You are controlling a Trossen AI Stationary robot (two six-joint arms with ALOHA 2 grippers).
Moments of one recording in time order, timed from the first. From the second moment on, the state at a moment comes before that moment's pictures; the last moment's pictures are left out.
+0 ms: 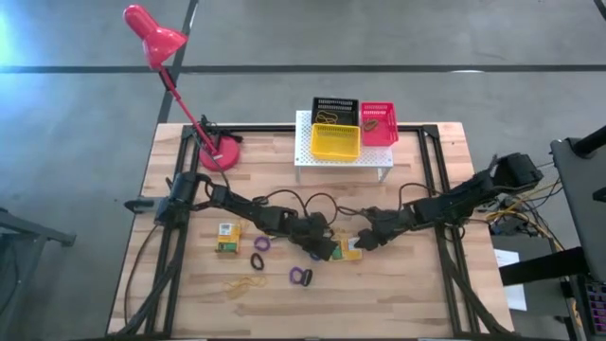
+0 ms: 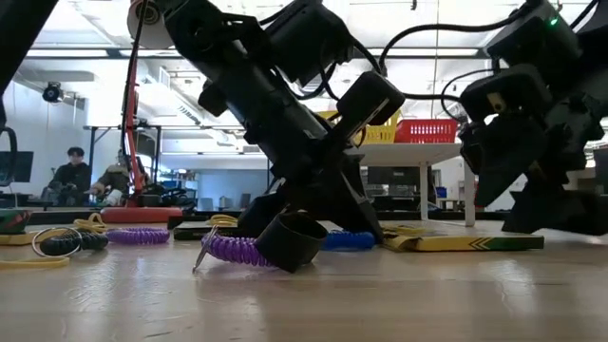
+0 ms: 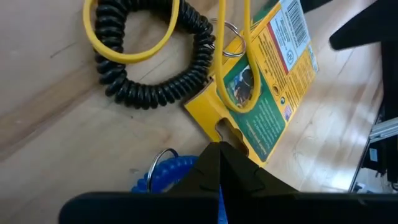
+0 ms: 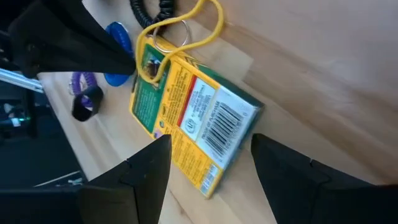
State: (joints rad) left arm -0.15 2.12 1.22 0.04 0.12 -1.19; right arm 0.24 1.40 0.32 0.29 -0.08 1.42
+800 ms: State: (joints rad) left arm -0.16 2.14 1.22 0.08 0.15 -1.29; right arm 0.28 1.44 0.32 0.41 -0.08 1.44
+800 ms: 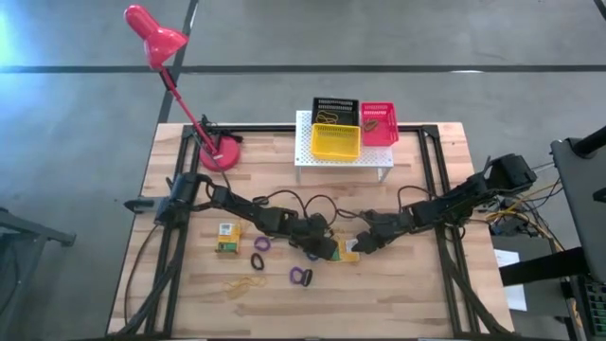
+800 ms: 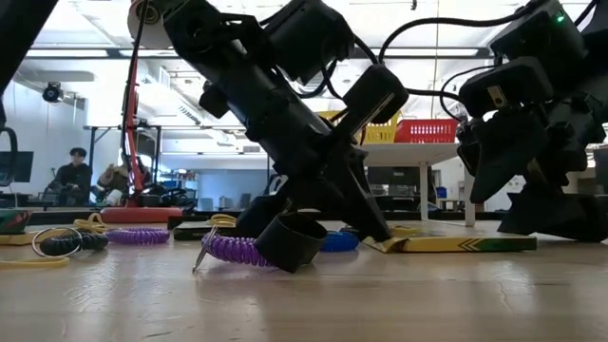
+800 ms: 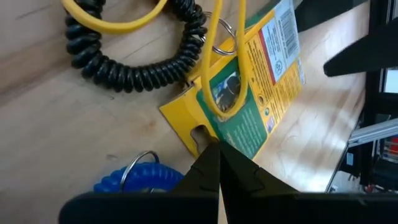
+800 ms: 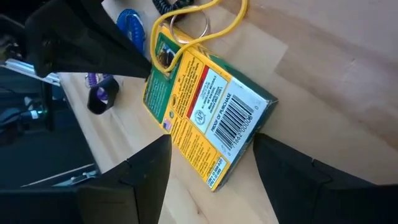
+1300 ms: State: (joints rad) left arm -0.16 2.15 1.22 0.19 0.07 -1.27; right arm 0.28 1.24 0.32 0.44 -0.05 1.49
